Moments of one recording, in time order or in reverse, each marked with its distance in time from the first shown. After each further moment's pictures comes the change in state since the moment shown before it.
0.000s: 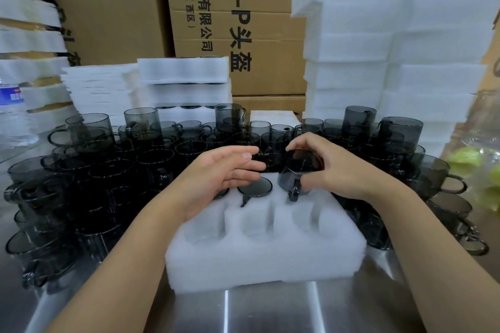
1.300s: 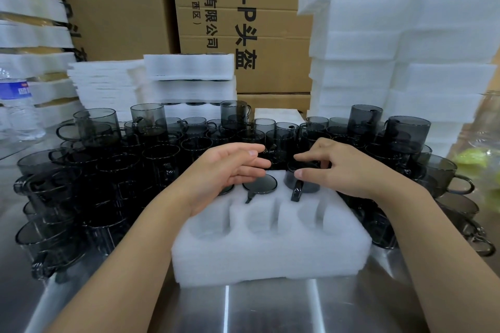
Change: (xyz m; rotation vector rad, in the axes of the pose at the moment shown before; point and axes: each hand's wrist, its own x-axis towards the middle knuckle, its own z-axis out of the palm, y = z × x) left_hand 0.001 -0.001 0.000 0.014 -0.008 0.006; right_hand 0.003 0.003 -0.002 -0.332 0.014 0.037
